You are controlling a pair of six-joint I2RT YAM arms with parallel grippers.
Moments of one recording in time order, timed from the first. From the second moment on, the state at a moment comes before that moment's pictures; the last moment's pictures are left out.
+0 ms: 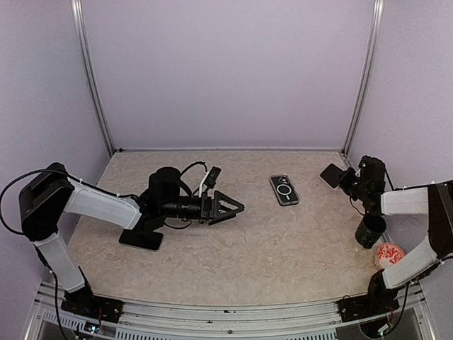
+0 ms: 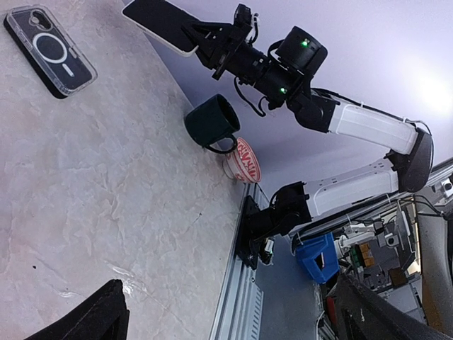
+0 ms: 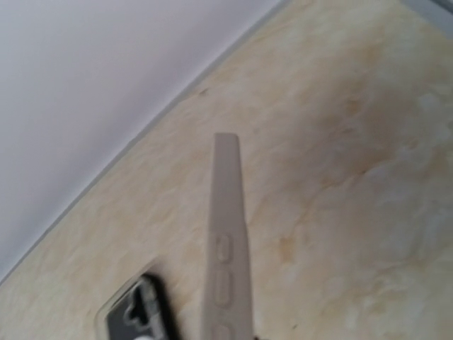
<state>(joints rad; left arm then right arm) -0.82 1.73 0.83 0.72 0.66 -0.87 0.03 1.40 0.60 0.42 -0.07 0.75</state>
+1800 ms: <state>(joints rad) -0.82 1.69 0.78 0.74 0.64 -0.87 0.02 1.87 0.89 0.46 -0.16 1.08</state>
